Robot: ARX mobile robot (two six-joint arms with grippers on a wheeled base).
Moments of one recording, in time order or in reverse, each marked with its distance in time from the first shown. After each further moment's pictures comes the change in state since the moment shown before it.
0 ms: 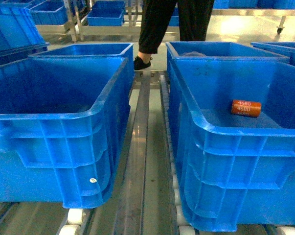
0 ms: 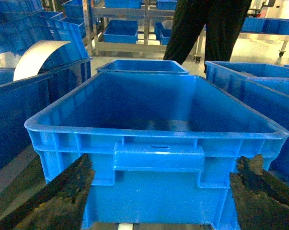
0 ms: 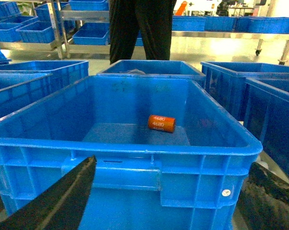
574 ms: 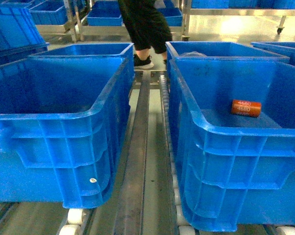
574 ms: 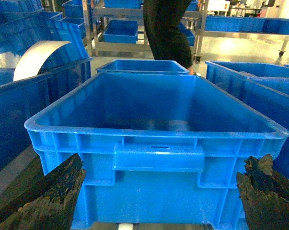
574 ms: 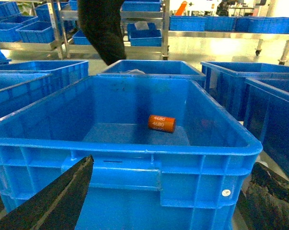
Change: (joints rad) left arm 0.000 0.000 0.000 0.000 0.000 0.002; right arm 0.000 0.000 0.000 0.000 0.000 0.000
